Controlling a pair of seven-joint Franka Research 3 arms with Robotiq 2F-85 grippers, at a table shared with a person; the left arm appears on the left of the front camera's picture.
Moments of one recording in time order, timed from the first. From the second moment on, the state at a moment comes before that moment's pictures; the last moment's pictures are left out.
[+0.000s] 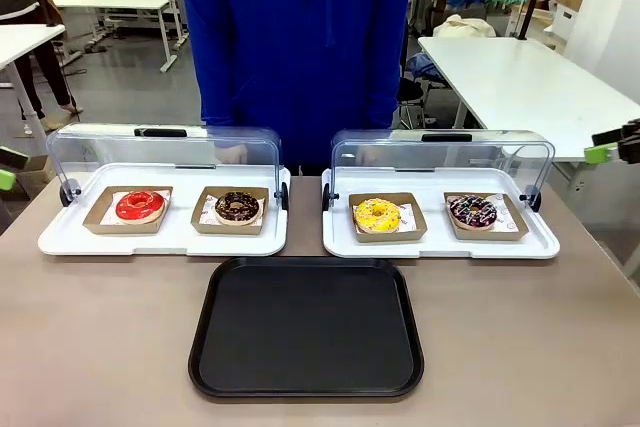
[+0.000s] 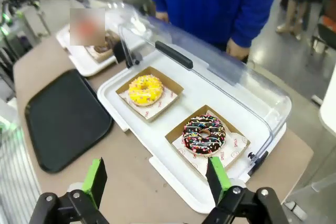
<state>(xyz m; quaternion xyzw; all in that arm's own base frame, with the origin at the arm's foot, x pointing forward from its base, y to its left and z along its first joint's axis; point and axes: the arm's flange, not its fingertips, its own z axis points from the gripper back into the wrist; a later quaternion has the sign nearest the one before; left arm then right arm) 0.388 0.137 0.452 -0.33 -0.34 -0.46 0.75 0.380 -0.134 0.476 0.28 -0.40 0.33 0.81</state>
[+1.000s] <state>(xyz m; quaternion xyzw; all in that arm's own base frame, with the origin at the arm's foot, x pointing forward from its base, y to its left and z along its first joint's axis) 0.384 0.145 0.434 -0.33 -0.45 -0.44 0.70 0.373 -0.186 0.447 0.34 -0.44 0.31 0.77</state>
